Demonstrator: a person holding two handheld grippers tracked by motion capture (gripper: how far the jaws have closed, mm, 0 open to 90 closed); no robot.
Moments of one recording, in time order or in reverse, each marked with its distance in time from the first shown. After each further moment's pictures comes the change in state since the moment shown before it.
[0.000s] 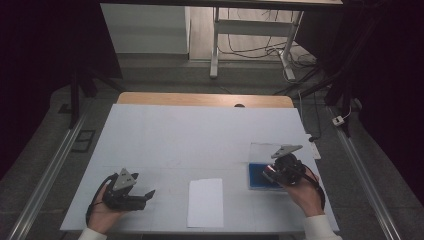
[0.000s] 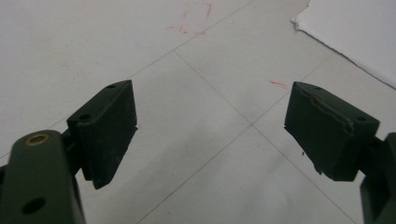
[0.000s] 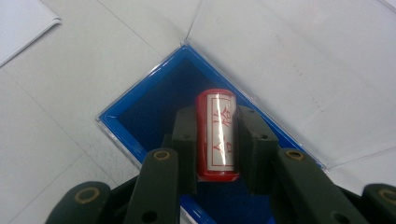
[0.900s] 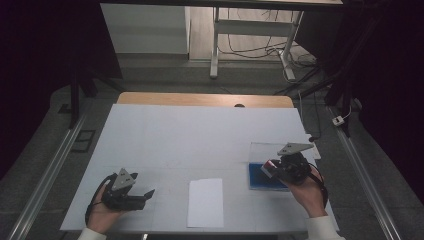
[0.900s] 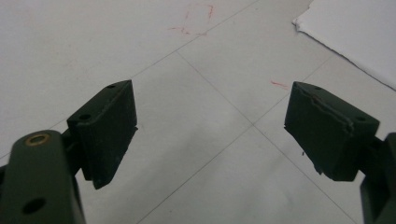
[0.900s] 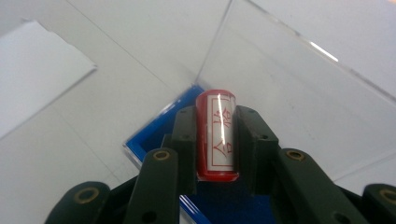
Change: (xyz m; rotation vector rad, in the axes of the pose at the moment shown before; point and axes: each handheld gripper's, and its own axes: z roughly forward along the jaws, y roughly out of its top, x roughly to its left) left arm 0.001 0.000 -0.002 -0.007 0.000 -0.008; right arm -0.001 0.004 -0.024 -0.145 0.040 0.027
